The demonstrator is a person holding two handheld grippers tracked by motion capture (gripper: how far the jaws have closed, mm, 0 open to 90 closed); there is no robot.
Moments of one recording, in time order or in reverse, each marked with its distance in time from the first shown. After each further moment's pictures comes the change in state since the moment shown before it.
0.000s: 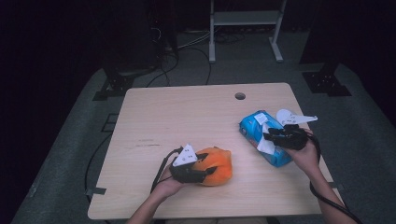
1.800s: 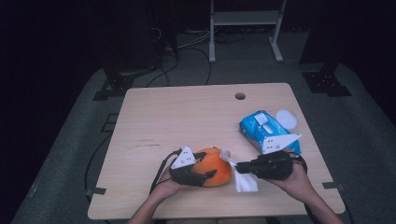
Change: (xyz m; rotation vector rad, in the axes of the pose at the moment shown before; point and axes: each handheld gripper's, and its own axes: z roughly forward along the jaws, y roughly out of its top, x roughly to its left) left arm 0.002 -0.009 0.001 -0.025 0.001 0.009; right arm 0.151 0.034 -0.056 0.022 0.503 -0.202
